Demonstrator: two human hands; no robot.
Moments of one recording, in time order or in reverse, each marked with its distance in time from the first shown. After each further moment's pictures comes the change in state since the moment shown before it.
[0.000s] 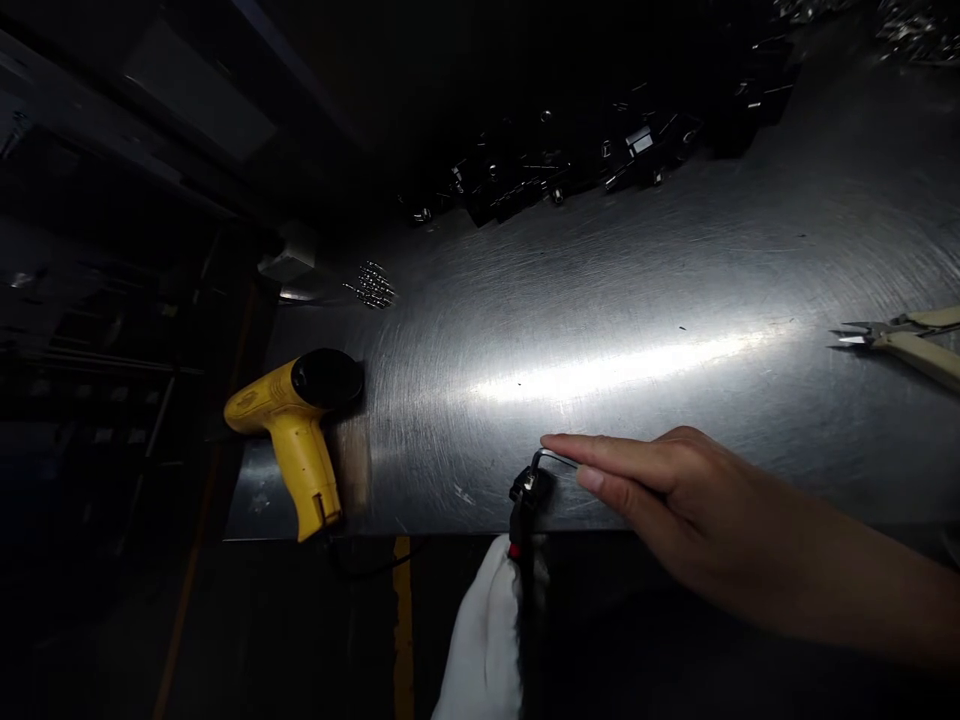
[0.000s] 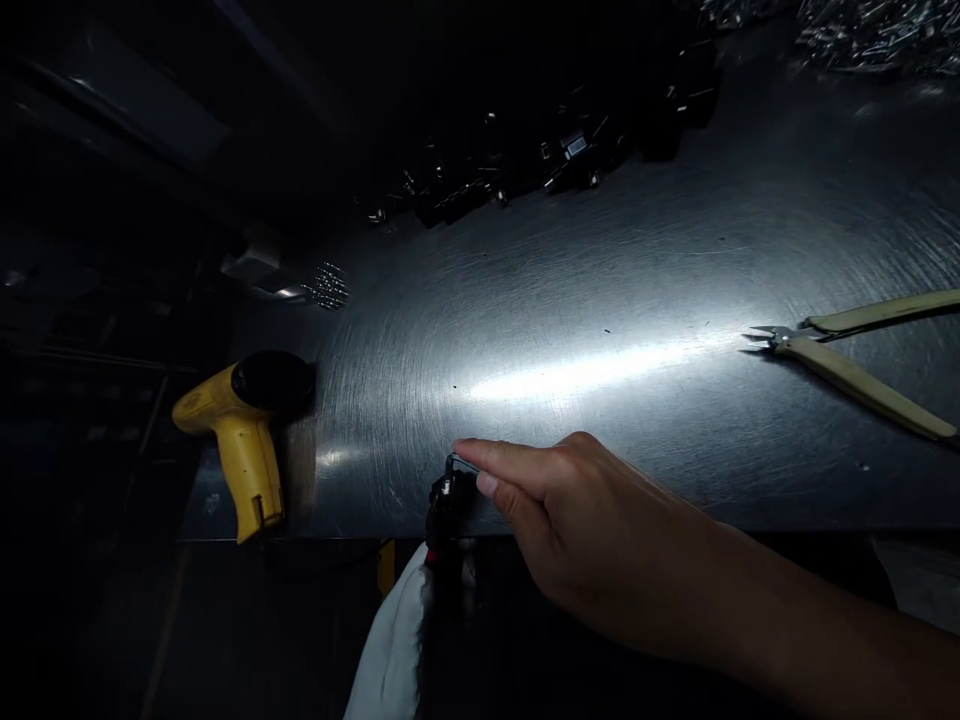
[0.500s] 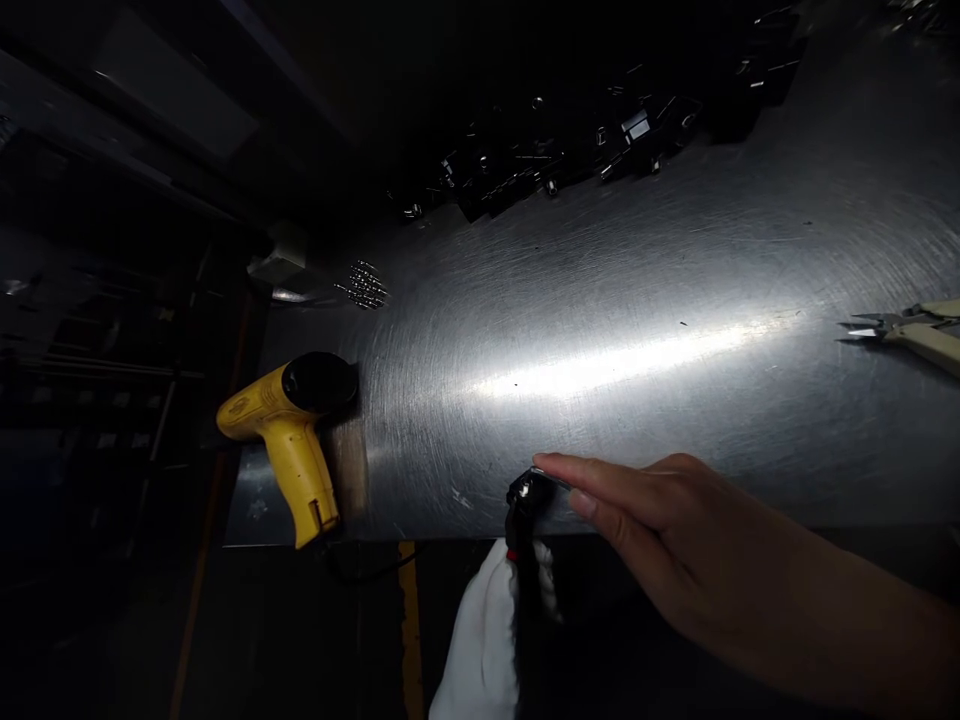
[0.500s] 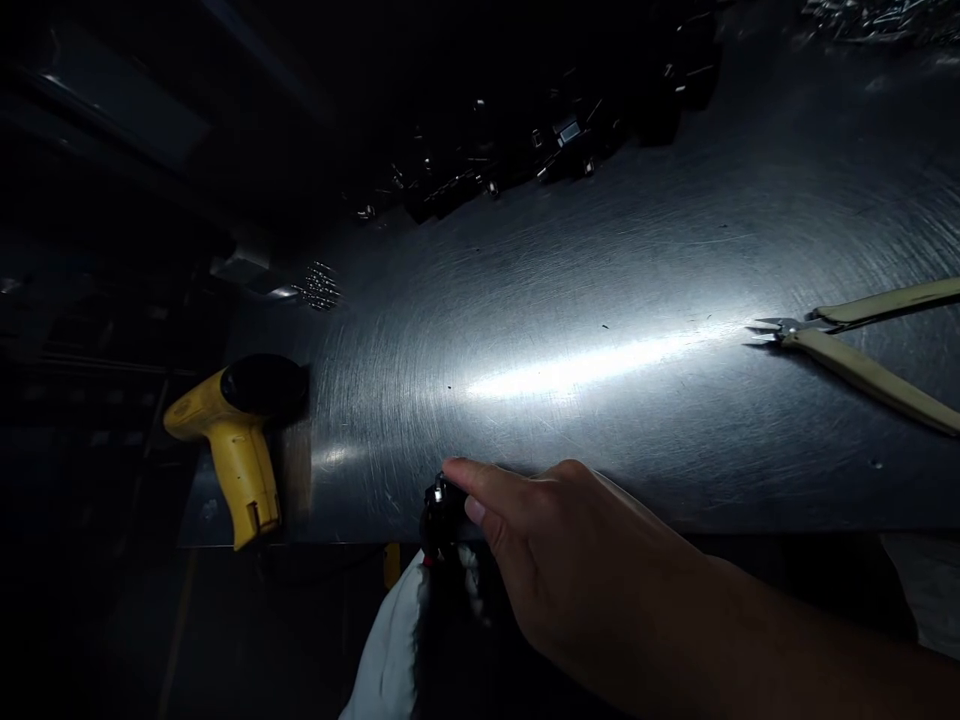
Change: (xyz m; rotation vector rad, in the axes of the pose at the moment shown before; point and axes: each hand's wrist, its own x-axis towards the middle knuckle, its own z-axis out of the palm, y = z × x) left_hand 0.017 -0.011 -0.012 0.096 -0.087 0.033; right_hand -0.007 -0.008 0.013 0.038 -0.056 0.070
